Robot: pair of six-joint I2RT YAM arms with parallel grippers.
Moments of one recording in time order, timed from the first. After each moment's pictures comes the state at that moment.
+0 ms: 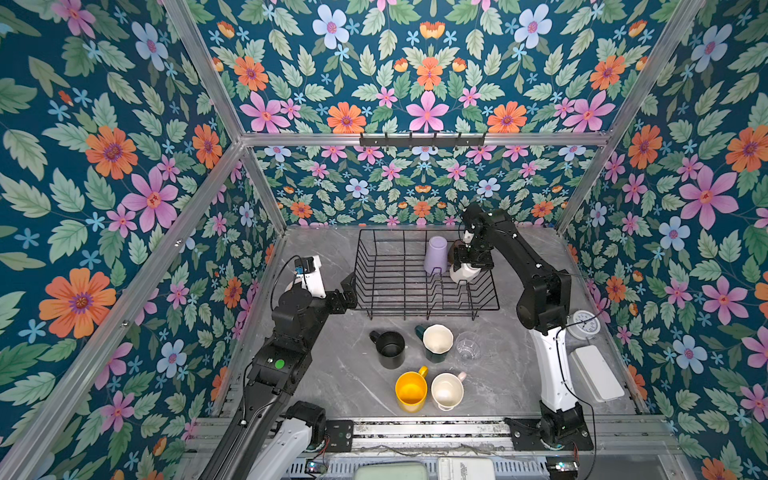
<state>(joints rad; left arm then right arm) -0.36 0.69 0.77 -0.27 -0.11 -0.29 0.32 2.34 2.32 -1.37 -0.06 0.32</state>
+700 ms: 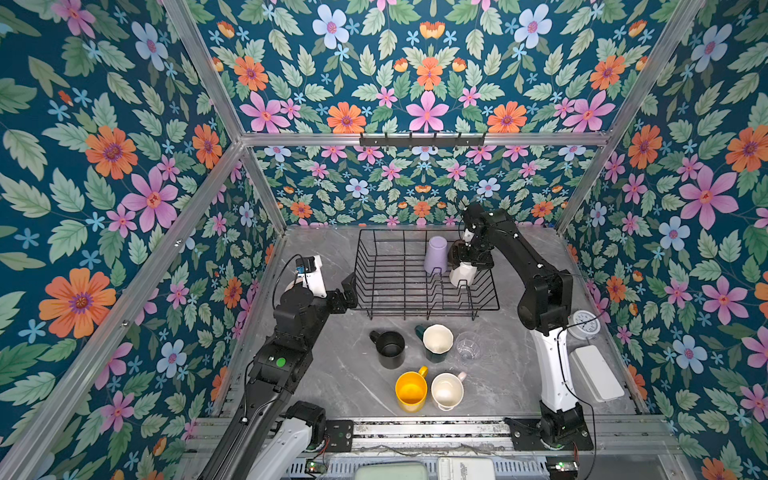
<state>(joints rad) -0.36 0.70 0.77 -0.27 -0.11 -0.29 0.32 2.31 2.30 -1.34 -0.07 0.32</state>
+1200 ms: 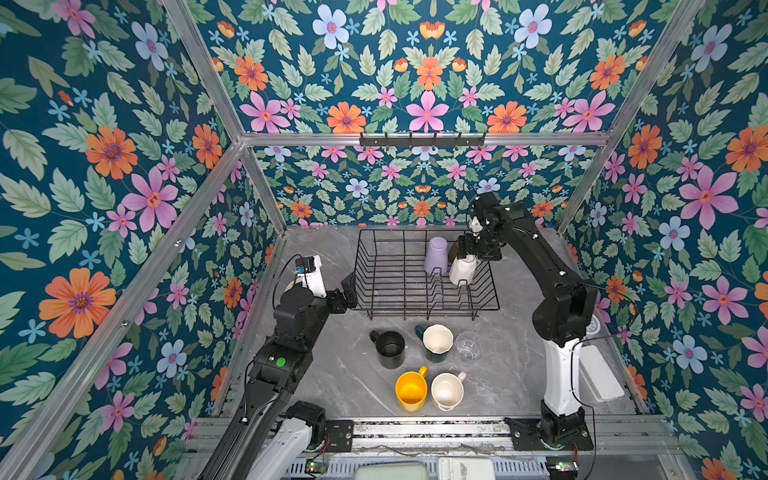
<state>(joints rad) -0.36 0.70 0.77 -0.27 -0.13 -0.29 0.32 2.06 2.16 -1.29 -0.08 0.32</state>
